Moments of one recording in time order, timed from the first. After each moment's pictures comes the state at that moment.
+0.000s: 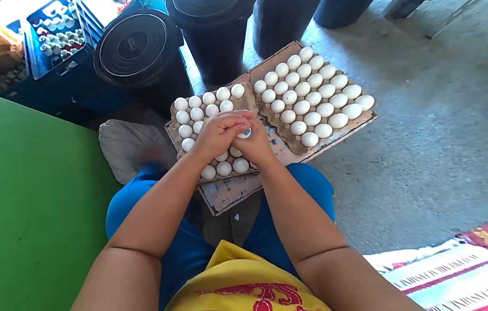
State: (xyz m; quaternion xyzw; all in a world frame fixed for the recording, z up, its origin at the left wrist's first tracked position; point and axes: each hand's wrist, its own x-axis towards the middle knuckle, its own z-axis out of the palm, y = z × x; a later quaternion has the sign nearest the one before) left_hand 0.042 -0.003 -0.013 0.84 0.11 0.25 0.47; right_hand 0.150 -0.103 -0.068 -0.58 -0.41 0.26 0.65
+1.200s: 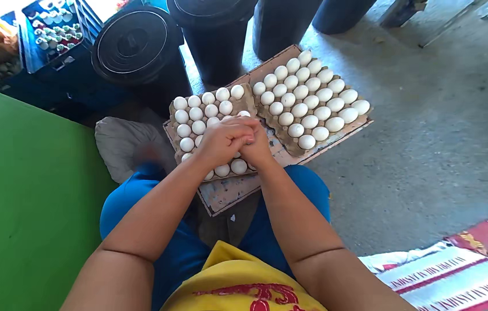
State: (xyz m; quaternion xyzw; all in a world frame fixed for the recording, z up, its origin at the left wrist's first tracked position) left_hand 0.039 -0.015 -0.011 0.88 0.06 0.27 0.39; right_hand 0.149 -0.108 -0.069 -0.55 -0.43 0.25 0.67
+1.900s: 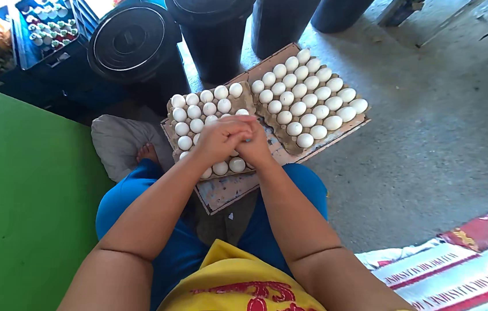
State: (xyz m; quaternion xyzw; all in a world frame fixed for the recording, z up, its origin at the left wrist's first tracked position) left_hand 0.039 -0.017 -0.014 0.87 0.06 0.27 0.40; right_hand 0.149 -0.111 -0.069 -0.56 -0.44 0.24 0.66
